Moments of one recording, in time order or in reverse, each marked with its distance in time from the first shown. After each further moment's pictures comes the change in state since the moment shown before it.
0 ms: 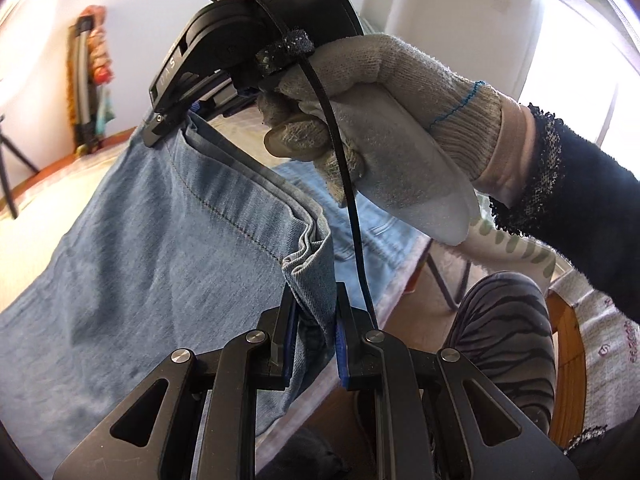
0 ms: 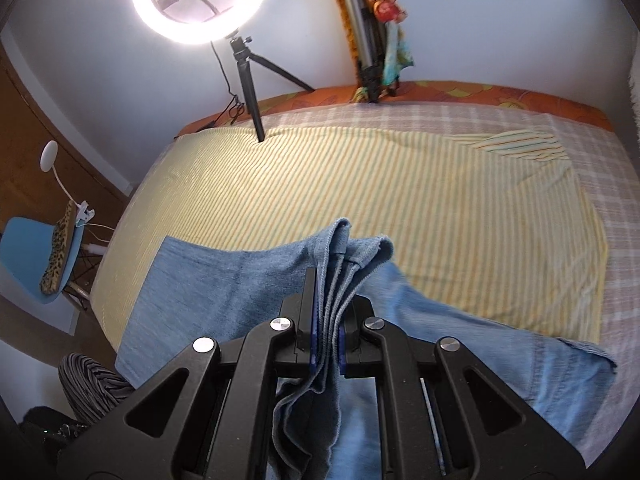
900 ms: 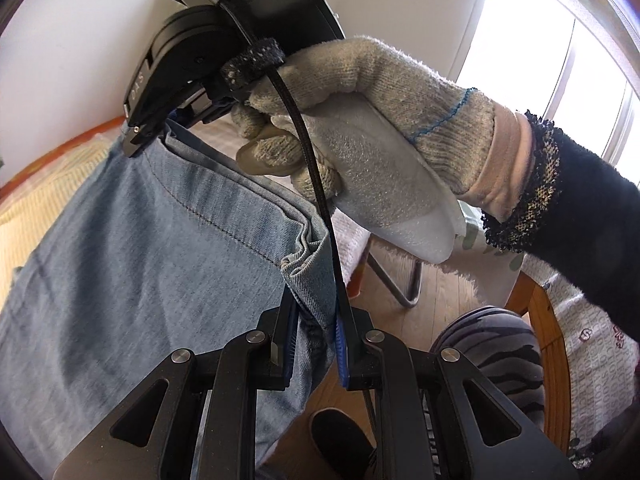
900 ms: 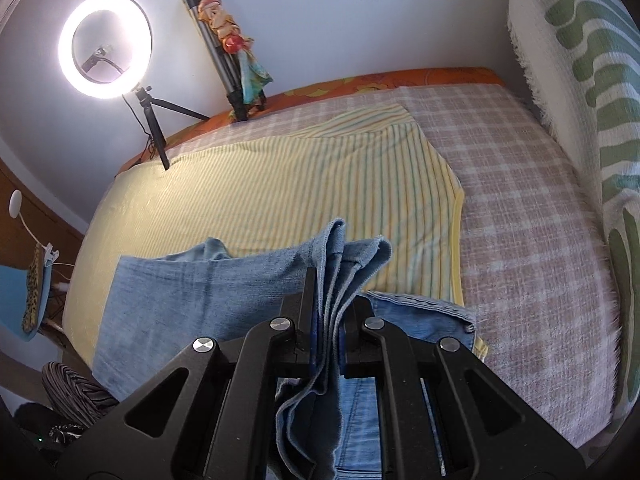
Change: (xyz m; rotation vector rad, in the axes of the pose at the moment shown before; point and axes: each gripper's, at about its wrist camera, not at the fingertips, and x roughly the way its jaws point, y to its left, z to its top) left arm 0.088 -0.060 0.048 0.130 0.071 -0.197; right arm -0.070 -0.149 -0.051 0.171 -0.056 -0.134
